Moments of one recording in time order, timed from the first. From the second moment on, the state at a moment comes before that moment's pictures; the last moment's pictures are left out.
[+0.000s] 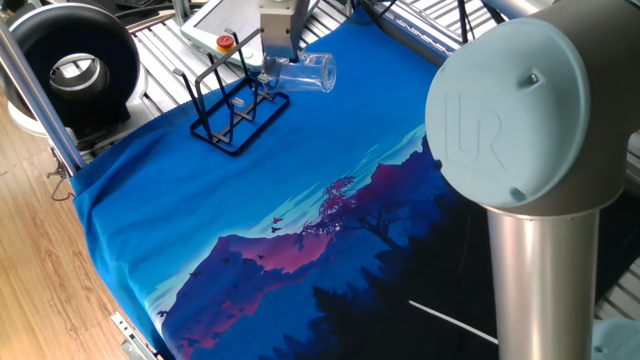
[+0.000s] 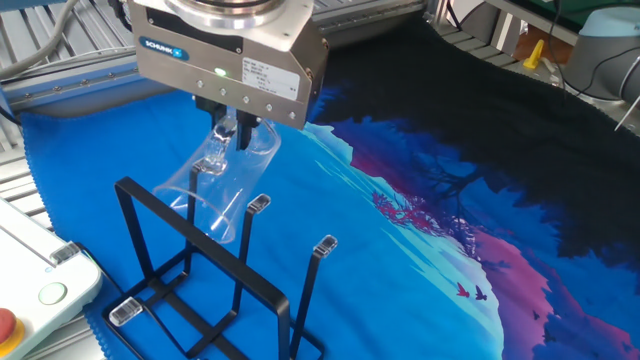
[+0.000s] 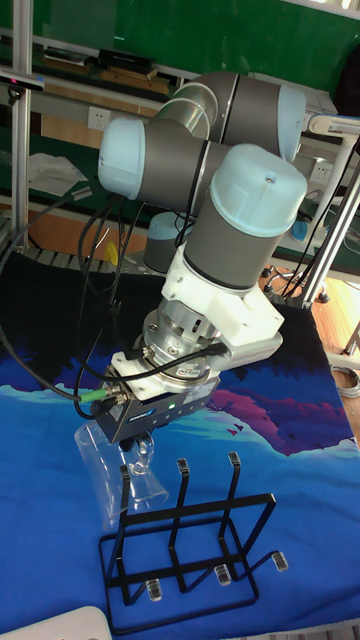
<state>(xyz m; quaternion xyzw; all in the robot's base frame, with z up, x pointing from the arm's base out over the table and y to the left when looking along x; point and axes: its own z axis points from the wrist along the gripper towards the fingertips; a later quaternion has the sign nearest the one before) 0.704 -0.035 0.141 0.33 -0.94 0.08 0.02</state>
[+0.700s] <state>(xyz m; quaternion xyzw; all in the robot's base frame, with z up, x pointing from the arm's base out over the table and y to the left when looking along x) 0.701 -0.027 0.137 0.35 -0.93 0.07 0.02</state>
